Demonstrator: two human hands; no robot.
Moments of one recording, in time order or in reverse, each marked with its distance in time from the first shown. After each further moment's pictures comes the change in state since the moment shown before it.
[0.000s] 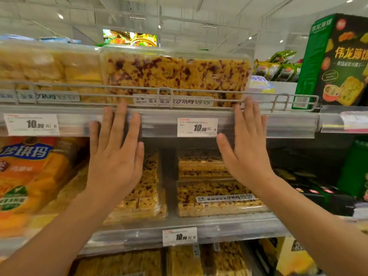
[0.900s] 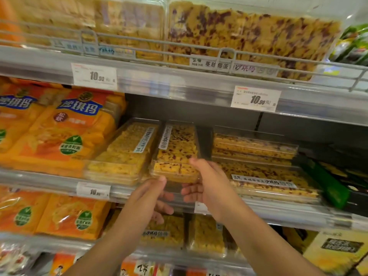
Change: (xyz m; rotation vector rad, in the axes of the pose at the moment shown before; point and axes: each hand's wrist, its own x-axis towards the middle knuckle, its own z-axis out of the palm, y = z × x) left_hand -0.130 0.017 -0.037 -1.240 -0.571 -1.337; right_hand -0.090 -0.119 0.075 1.291 -0.761 1.020
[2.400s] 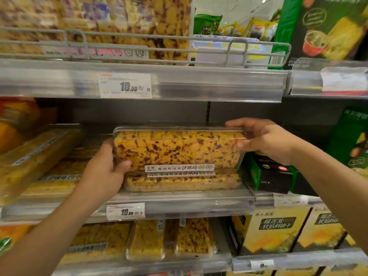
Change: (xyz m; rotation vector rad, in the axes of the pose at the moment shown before) left_hand 0.043 0.035 0.137 0.837 0.226 0.359; right_hand 0.002 -0.109 -0.325 -0.510 -0.232 -0.332
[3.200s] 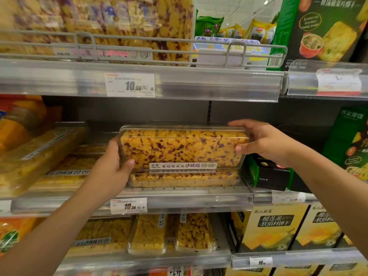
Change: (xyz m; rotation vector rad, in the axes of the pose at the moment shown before) left_hand -0.006 -0.001 0.000 -0.043 -0.058 -0.010; right_hand -0.007 -0.003 0.010 -0.130 0.099 0.067
